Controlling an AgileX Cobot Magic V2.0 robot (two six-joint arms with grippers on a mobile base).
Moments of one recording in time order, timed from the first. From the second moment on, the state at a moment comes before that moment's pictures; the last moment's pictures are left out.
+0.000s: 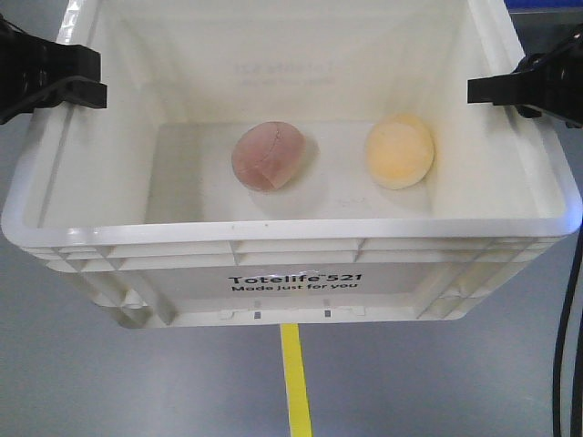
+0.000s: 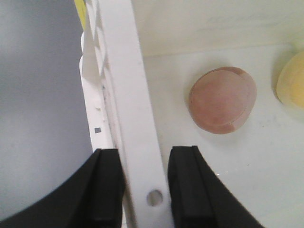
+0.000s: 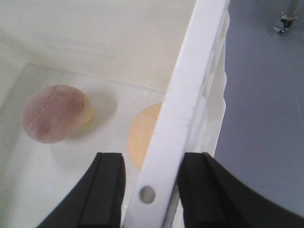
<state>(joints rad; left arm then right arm) -0.25 1.26 -1.31 -0.23 0.95 -0.12 0.04 1.20 -1.14 0.60 0.80 -0.55</state>
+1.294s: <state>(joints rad) -0.25 1.26 -1.31 -0.23 0.96 -0.12 0.04 1.20 -1.14 0.60 0.80 -0.55</state>
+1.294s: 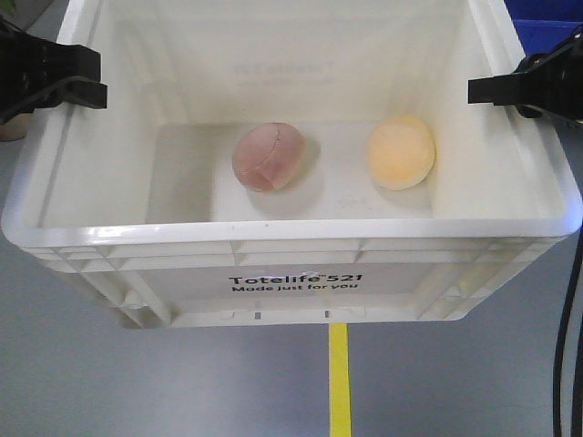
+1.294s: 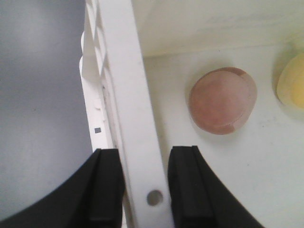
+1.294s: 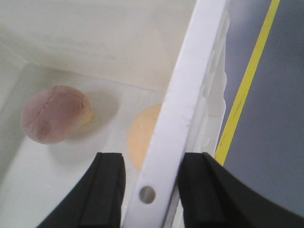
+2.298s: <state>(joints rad) -0.25 1.26 -1.31 -0.23 0.96 -0.12 0.04 1.20 -1.14 0.60 0.80 -0.55</state>
